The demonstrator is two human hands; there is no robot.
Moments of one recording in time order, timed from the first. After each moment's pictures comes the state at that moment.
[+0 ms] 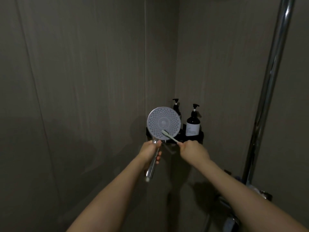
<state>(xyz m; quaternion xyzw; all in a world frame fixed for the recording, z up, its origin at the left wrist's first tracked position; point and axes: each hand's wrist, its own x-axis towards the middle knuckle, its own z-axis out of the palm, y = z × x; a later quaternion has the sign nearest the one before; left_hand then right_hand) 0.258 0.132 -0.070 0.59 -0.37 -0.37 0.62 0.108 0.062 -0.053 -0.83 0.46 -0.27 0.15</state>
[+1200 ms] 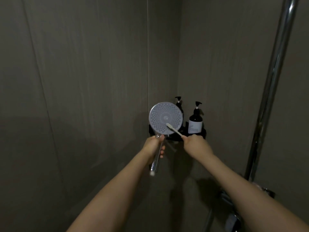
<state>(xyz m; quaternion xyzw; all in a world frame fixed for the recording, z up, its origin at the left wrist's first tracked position) 0.250 0.132 -0.062 0.59 -0.36 -0.38 0.62 0.108 0.058 -0.046 -0.81 0.47 -0.29 0.20</state>
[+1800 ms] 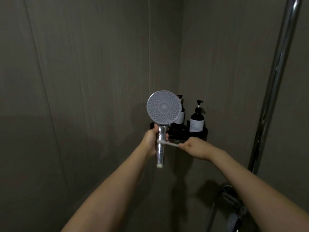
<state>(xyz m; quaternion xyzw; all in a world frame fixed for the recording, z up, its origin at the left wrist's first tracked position) 0.259 0.126 -0.047 0.45 -0.30 -0.47 0.70 0.095 0.063 -0.034 -0.92 0.31 -0.11 0.21</state>
